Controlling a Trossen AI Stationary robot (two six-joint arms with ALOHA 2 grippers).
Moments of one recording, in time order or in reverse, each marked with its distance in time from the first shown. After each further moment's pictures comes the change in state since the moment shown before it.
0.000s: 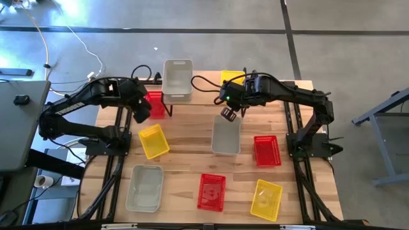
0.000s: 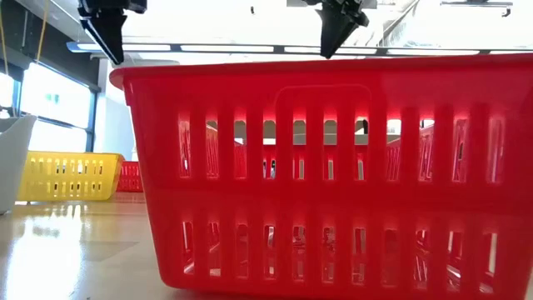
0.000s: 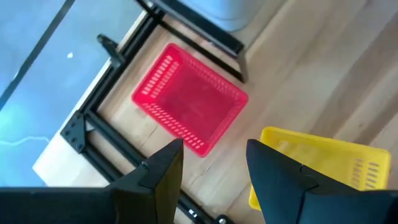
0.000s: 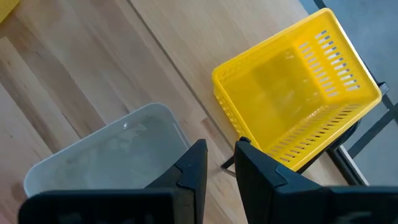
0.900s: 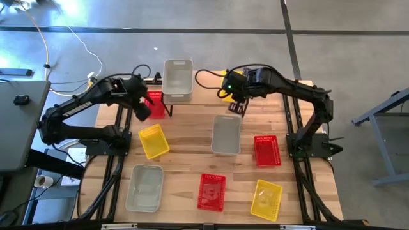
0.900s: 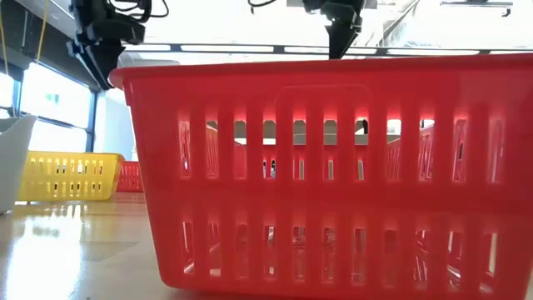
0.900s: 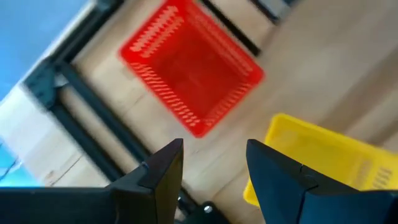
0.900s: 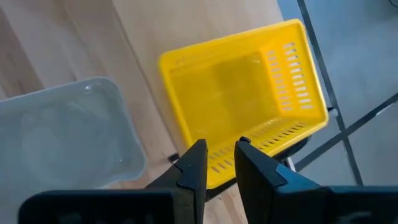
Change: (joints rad) left arm 0.179 -0.002 -0.164 0.076 0.127 0.005; right arm -0.116 0.000 0.000 -0.028 0.005 -0.333
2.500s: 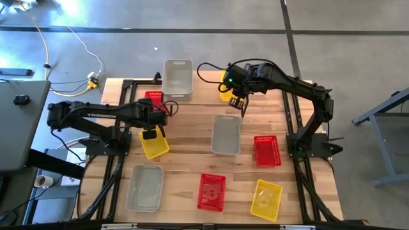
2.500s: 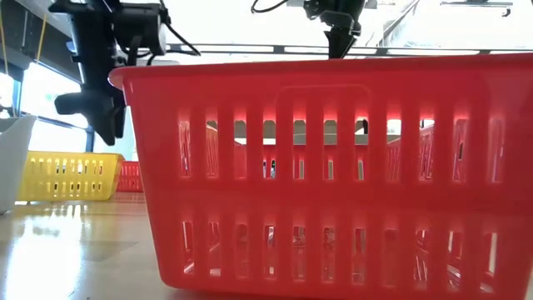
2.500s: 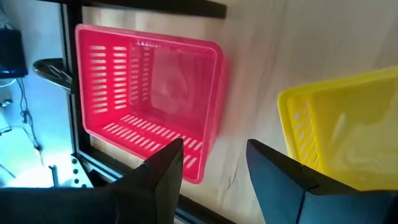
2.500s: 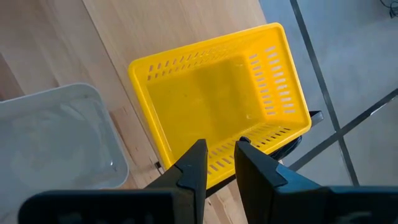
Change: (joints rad) left arm -0.385 0.193 -0.327 0.306 -0.315 0.244; right arm -0.052 0.000 0.000 0.030 -0.001 -0.050
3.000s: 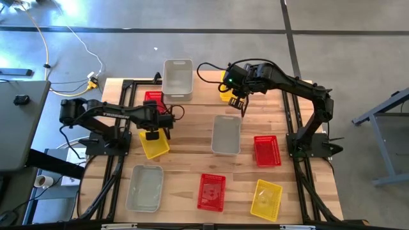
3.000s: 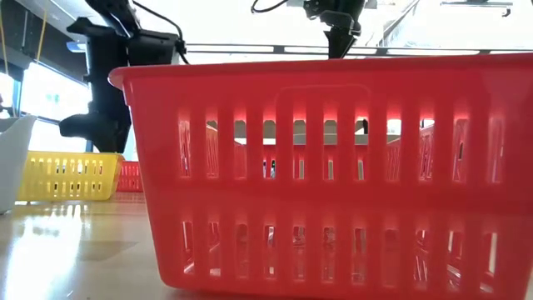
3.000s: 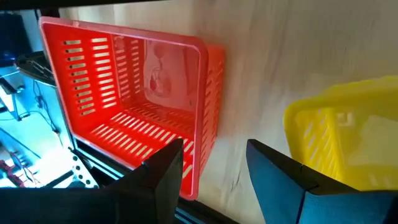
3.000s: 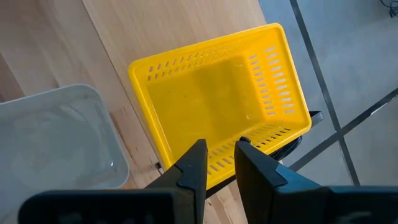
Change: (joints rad) left arm 0.003 0.183 0.000 0.044 -0.038 -0.005; right arm 0.000 0.000 0.000 0.002 0.000 0.003
